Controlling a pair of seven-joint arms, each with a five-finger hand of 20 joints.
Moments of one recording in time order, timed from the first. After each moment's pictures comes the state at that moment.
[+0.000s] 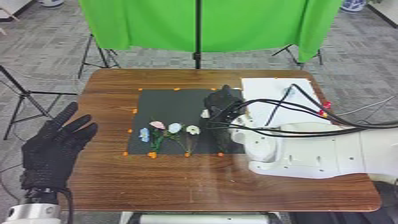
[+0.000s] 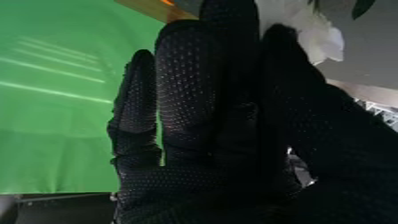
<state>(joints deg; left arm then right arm) 144.1 -50.3 -101.4 -133.8 26.7 14.4 29.1 -13.1 -56.0 -30.3 -92.0 -118.5 20.5 44.4</state>
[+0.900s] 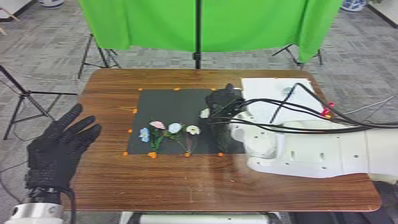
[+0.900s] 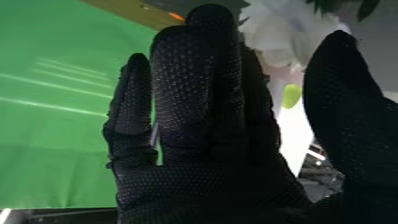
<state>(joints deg) 143.4 -50.4 -100.7 -133.4 26.8 14.2 27.8 -13.5 -54.6 -26.9 -94.1 -114.8 16.3 44.4</state>
